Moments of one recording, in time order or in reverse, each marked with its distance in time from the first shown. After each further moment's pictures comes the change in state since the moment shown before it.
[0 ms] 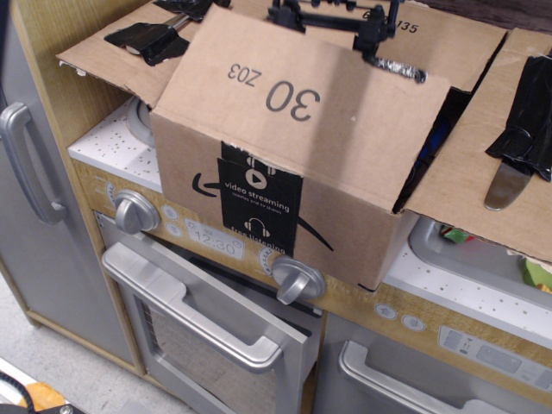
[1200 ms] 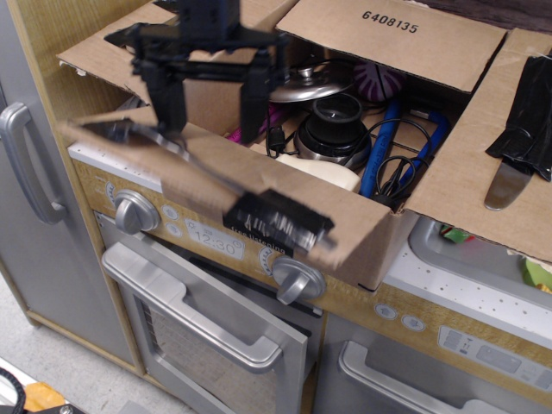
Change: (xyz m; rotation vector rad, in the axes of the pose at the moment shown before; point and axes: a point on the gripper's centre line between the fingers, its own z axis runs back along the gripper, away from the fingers) arm -0.092 0.051 -0.041 -0.102 -0.206 0.150
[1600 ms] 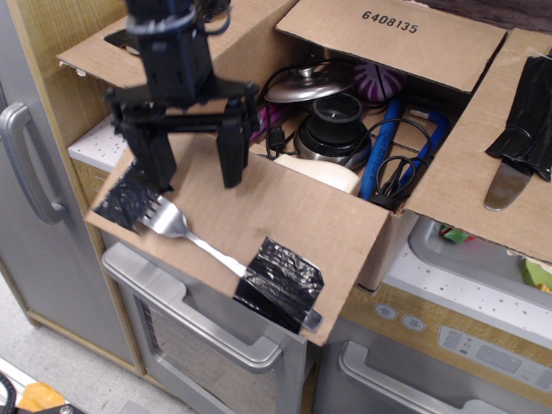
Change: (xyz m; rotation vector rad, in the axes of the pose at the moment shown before) arm -0.011 0.009 -0.033 -0.118 -0.067 -0.007
